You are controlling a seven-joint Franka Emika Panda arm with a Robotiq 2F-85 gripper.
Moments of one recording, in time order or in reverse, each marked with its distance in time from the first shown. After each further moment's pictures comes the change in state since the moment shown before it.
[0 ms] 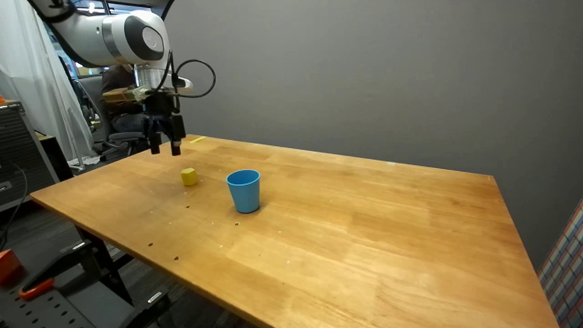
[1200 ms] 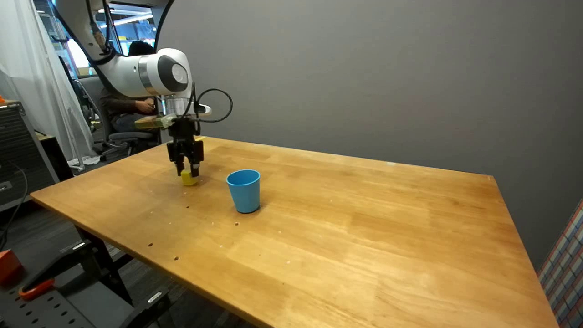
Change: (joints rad) arm 0.071 0.273 -0.101 0.227 -0.038 0.001 0.041
